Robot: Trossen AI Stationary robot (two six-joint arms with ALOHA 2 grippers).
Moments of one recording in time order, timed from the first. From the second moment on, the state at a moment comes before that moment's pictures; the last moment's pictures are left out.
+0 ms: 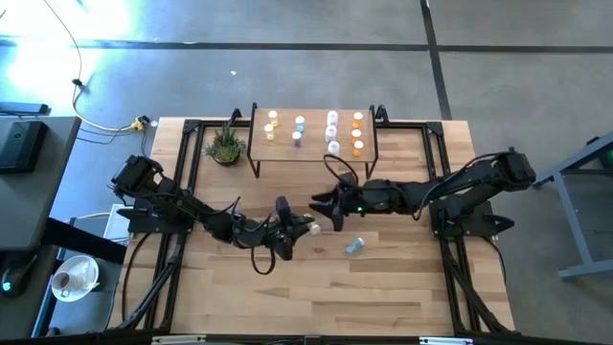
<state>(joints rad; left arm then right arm) -0.27 1.66 0.75 0.72 -0.65 0.89 0.14 1.46 0.82 0.46 0.21 0.68</state>
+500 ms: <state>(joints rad) -0.21 1.57 0.56 0.76 -0.70 0.40 0.14 1.40 0.82 0.59 0.20 0.07</state>
